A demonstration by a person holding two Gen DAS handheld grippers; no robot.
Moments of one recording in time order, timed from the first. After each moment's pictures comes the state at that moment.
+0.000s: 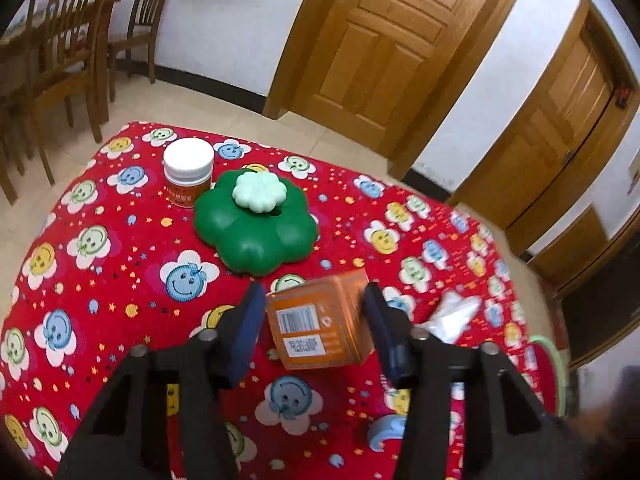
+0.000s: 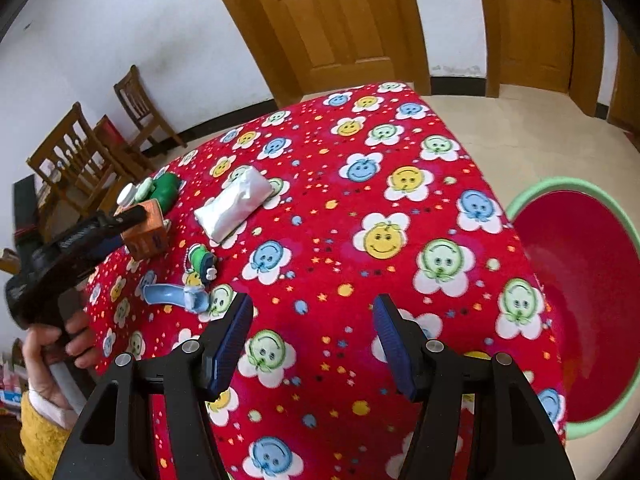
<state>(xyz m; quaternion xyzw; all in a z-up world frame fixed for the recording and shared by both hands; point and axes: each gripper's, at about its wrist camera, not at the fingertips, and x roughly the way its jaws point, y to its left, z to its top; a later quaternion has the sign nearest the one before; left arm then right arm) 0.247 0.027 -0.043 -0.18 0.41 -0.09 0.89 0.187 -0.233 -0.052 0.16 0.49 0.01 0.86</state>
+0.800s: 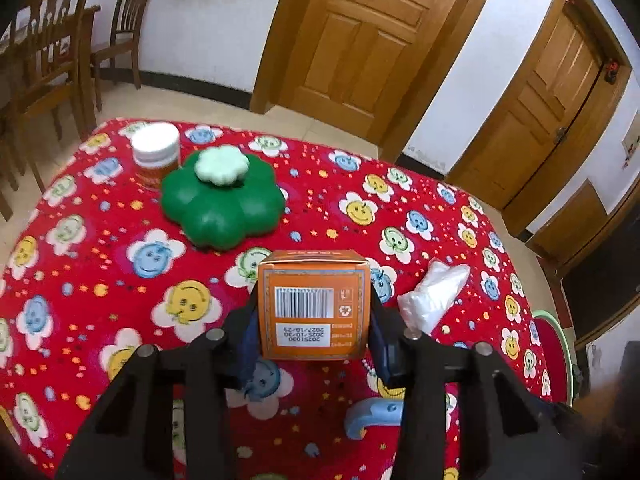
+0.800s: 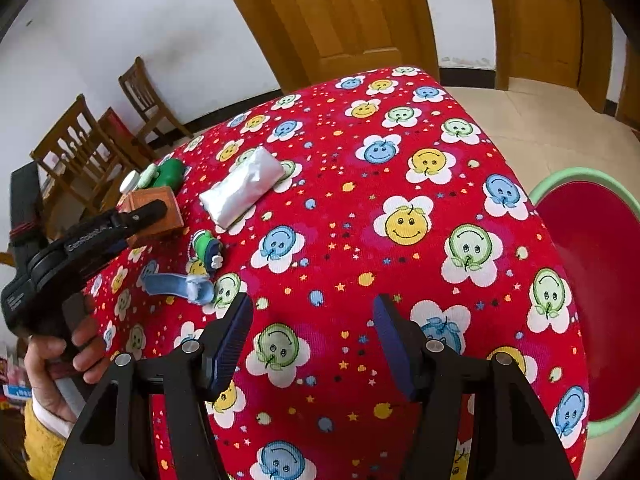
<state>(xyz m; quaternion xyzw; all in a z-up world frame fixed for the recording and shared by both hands) 0.235 -0.003 -0.051 -0.13 0.41 -0.10 0.90 0.188 -0.224 -0.064 0.16 0.50 0.03 0.85</state>
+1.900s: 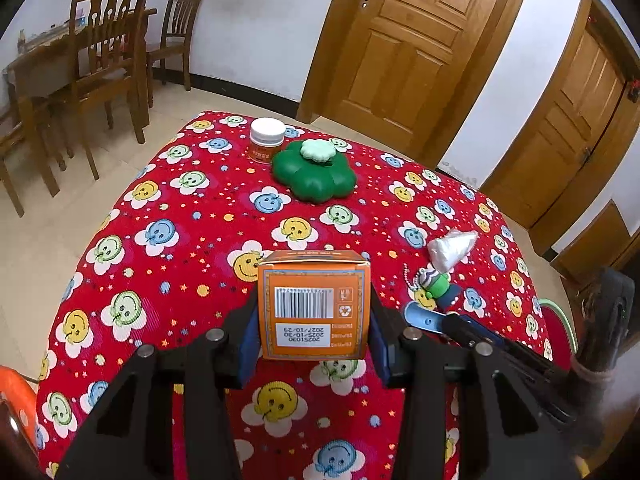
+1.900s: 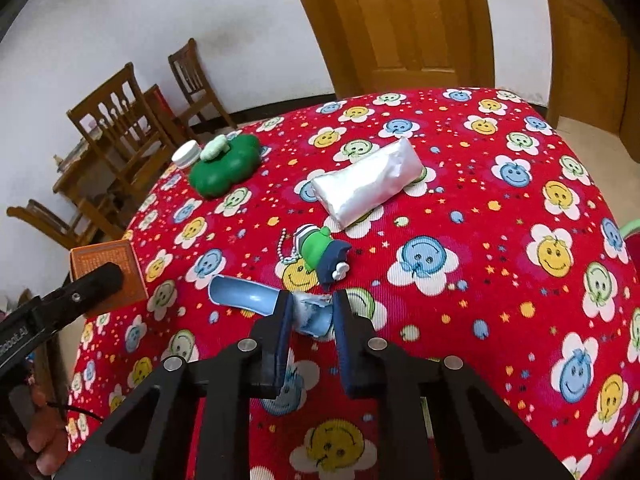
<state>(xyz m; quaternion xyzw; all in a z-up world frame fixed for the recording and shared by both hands) 0.144 0.041 -0.026 -0.14 0.41 -0.03 0.90 0.206 -0.145 -0.073 0.12 0.47 0.10 0.87</state>
